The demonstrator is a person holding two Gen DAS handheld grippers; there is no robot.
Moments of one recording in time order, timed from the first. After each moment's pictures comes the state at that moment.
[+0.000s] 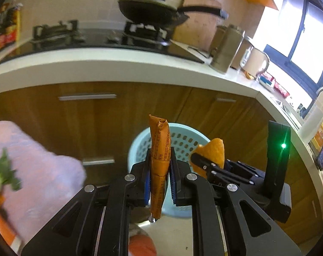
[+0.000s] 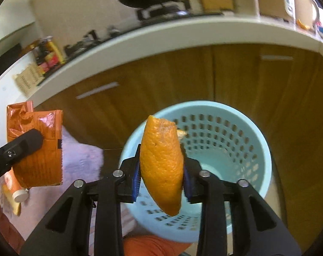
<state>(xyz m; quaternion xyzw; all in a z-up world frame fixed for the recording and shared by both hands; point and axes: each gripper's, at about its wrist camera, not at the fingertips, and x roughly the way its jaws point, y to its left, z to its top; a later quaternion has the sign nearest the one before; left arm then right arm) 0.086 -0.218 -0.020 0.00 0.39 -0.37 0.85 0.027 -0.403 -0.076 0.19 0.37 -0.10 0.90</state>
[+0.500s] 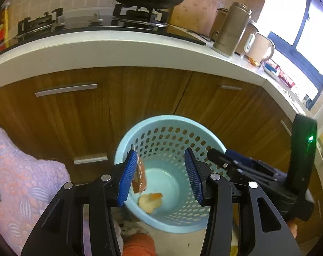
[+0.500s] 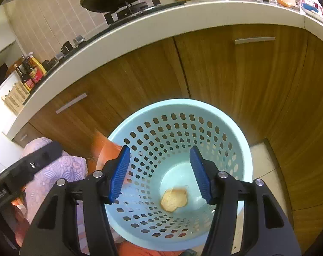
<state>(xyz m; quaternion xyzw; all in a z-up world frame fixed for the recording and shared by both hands) 0.104 -0.269 -0.049 0.03 0.41 -0.37 0.83 0.014 -0.443 -0.077 0.23 0.36 -0.12 0.89</state>
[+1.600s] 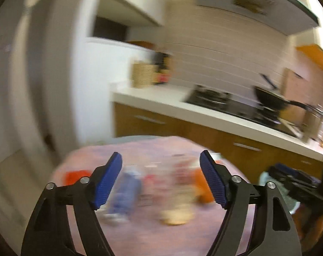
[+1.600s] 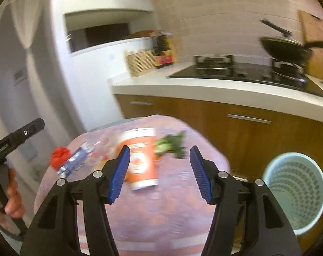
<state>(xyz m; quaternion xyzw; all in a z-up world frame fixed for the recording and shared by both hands) -0.072 0.165 0.069 -0.07 0.21 0.01 0.97 -0.025 -0.101 0.034 0.03 0.26 0.20 0.94</state>
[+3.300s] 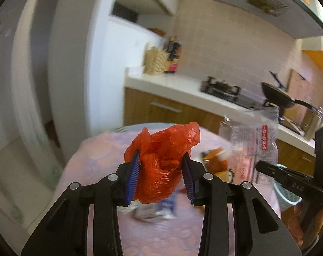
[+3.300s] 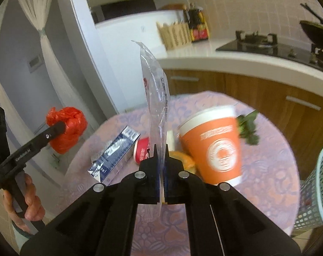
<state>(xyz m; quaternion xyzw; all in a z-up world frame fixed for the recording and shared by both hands) -0.058 0.222 0.048 -0.09 0.24 -0.02 0.97 -0.008 -0.029 0.015 0.07 0.31 0.25 0.92</state>
